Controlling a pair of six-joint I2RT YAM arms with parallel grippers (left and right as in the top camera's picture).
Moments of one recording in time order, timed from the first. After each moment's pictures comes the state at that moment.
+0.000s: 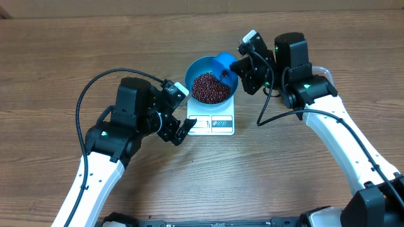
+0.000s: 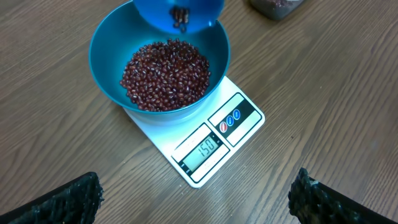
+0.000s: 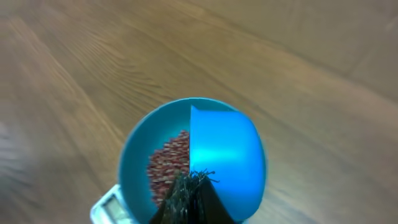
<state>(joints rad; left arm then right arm) -0.30 1.19 1.01 -0.66 0.37 0.31 0.29 1.56 1.25 -0.35 -0.49 -0.20</state>
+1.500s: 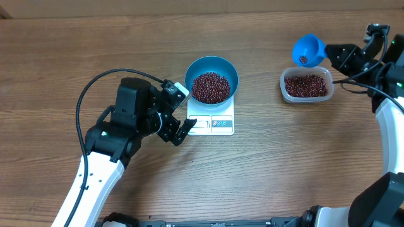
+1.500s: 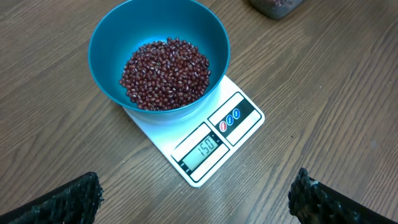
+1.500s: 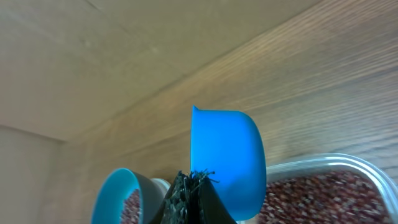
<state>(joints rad) -0.30 1.19 1.01 -0.66 0.37 0.31 -0.36 1.56 1.25 -0.36 -0.69 0.31</state>
